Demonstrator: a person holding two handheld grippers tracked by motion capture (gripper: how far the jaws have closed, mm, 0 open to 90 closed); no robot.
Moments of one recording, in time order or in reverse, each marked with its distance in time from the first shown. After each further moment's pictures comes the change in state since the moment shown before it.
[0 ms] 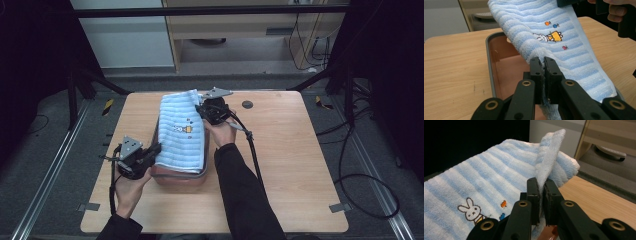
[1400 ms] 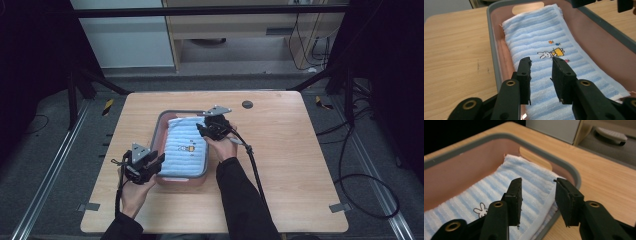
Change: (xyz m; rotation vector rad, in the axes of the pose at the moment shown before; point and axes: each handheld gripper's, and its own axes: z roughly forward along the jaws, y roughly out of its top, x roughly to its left) left arm 0.003 -0.028 0.019 0.107 0.066 0.036; right arm 0.002 -0.057 0.016 0.069 -0.031 0.011
